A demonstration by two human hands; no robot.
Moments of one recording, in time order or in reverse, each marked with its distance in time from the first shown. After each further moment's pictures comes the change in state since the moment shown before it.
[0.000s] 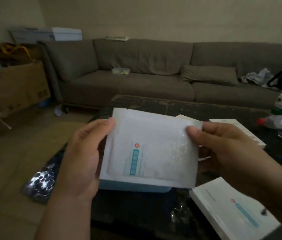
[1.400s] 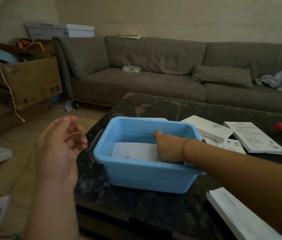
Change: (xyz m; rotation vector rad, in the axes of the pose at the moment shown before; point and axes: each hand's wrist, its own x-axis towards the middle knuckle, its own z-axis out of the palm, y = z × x) left_hand 0.033 -0.011 -0.078 -0.141 0.431 0.191; right_hand 0.127 0.032 0.089 -1.286 -0.315 0.015
